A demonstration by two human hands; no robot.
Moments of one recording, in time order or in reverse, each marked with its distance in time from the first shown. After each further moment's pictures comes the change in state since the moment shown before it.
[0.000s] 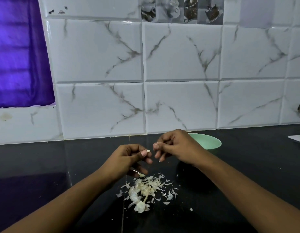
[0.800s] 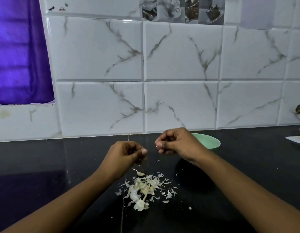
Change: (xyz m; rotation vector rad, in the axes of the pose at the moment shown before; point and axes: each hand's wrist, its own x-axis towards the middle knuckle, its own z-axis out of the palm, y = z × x) left_hand 0.008 -0.010 -0.004 0.276 0.205 0.208; right_hand 0.006 0.008 -0.004 0.164 0.088 0.098
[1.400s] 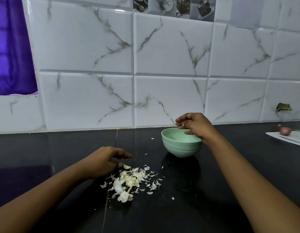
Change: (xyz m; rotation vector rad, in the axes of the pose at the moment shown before) left_hand 0.011 -0.031 -0.013 0.632 -0.397 0.037; right_hand 0.012 0.022 -0.090 -0.199 0.363 0.143
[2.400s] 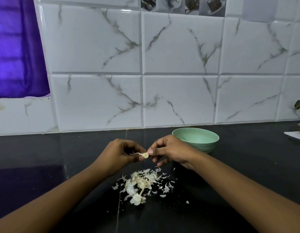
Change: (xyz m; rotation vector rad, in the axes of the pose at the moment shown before) left_hand -0.005 0.021 -0.001 -0.429 0.298 0.016; right_hand -0.045 -0.013 0.096 0.184 -0.547 0.026
